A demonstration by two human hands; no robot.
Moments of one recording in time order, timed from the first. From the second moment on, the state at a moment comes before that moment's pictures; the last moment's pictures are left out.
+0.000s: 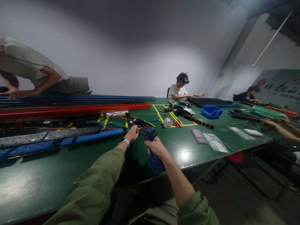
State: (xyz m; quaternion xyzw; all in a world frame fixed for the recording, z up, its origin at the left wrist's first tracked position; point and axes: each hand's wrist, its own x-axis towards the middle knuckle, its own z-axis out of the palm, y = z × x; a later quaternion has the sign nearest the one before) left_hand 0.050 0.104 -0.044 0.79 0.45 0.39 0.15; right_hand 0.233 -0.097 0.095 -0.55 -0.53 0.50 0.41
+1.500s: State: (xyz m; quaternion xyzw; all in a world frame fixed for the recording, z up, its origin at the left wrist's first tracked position) left_hand 0.051 0.101 -0.042 0.78 0.45 0.40 0.17; right_hand 0.233 -0.098 0.099 -0.55 -0.53 0.51 0.41
